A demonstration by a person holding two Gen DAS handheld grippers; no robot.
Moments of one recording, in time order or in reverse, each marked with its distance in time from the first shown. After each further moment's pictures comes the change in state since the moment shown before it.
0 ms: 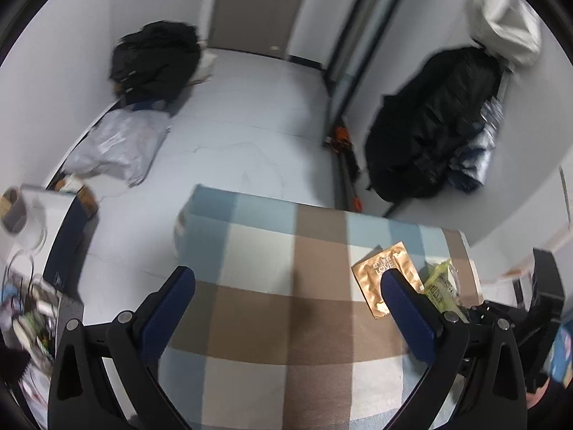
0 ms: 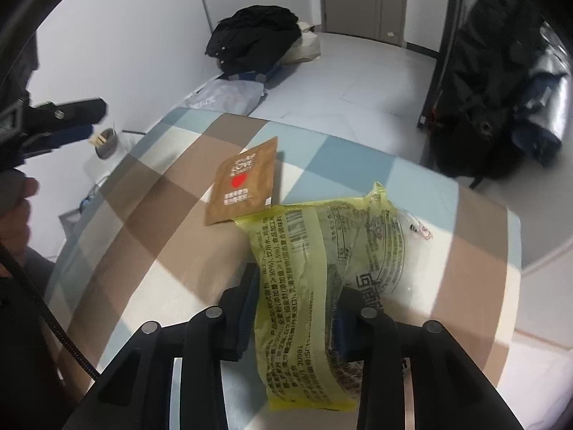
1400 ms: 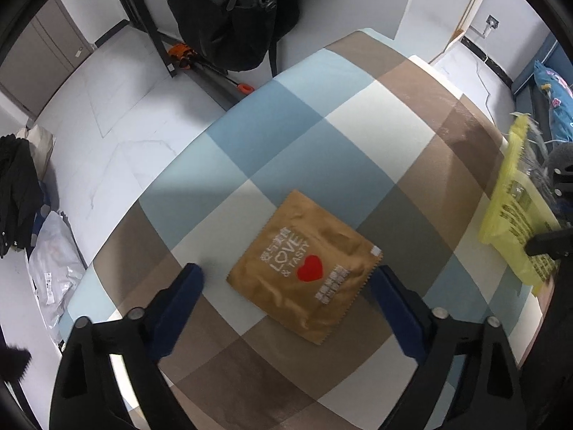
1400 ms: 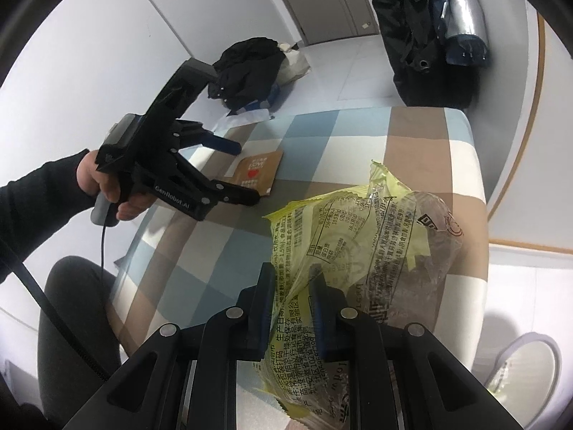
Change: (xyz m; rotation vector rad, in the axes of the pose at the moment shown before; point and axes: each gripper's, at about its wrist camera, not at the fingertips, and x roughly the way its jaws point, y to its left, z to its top) left arm 0.089 -0.113 -0.018 0.819 0.461 -0.102; right arm -0.062 -0.047 -0.080 0.260 -0.098 0.198
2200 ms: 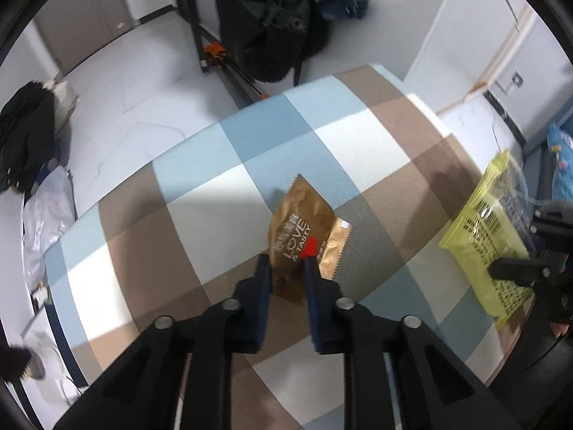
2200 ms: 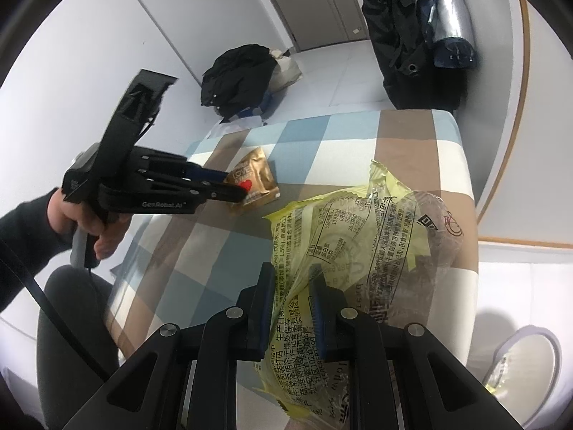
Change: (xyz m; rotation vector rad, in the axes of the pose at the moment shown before) left arm -0.019 -0.010 -0.028 -0.244 -0.105 -0.014; right arm -0.006 0.001 -0.003 0.021 -0.031 -0.028
